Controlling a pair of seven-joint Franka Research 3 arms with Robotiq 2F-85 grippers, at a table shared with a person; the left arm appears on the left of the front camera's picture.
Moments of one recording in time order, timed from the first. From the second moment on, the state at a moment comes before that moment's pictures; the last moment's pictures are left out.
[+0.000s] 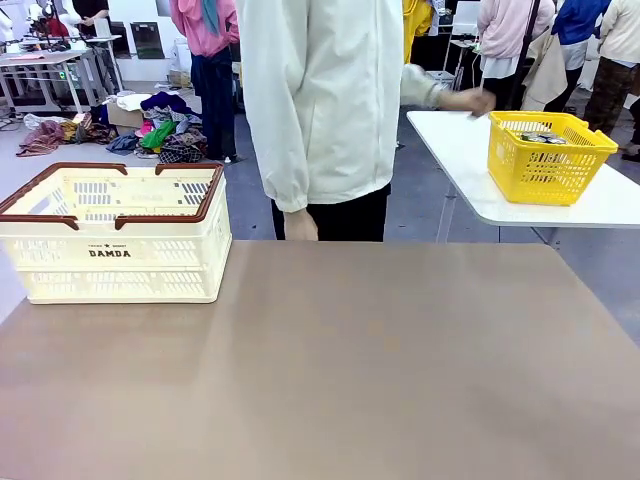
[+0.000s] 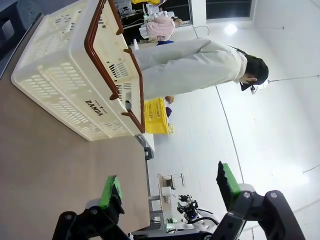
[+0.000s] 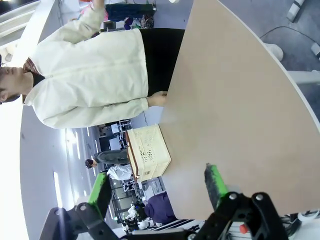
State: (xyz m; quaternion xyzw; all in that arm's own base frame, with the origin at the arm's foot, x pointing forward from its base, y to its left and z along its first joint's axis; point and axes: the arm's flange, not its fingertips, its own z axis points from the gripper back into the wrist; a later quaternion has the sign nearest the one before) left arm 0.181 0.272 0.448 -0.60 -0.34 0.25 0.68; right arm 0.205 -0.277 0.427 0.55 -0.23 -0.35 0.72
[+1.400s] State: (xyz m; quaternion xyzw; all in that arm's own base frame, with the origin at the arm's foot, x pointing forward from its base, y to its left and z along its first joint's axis) left arm 0.182 0.272 0.447 -0.60 -0.34 0.25 0.68; right arm 0.205 -0.276 0.427 0.55 -0.23 -0.36 0.72
